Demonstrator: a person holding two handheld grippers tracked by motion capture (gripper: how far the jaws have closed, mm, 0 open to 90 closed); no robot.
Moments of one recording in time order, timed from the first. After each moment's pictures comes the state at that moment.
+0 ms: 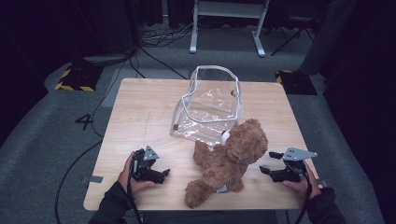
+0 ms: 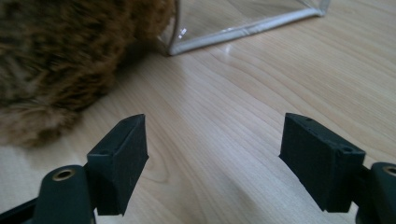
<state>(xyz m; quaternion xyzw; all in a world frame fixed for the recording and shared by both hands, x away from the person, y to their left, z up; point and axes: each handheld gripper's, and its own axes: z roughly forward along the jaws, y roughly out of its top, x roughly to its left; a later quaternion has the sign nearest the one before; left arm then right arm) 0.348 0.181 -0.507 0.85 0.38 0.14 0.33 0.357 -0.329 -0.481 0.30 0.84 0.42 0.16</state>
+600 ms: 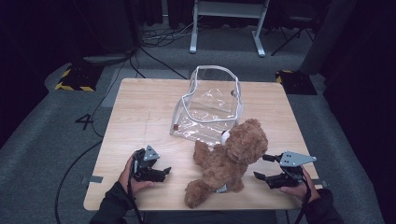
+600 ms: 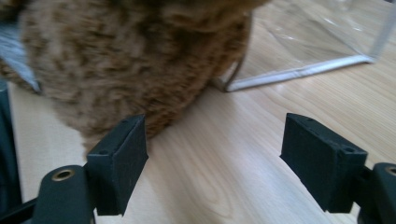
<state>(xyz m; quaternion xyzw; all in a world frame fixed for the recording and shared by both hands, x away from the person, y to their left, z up) 0.344 0.177 -0.499 0.85 0.38 0.14 0.35 0.335 -0.303 -0.461 0.24 0.84 0.46 0.14</state>
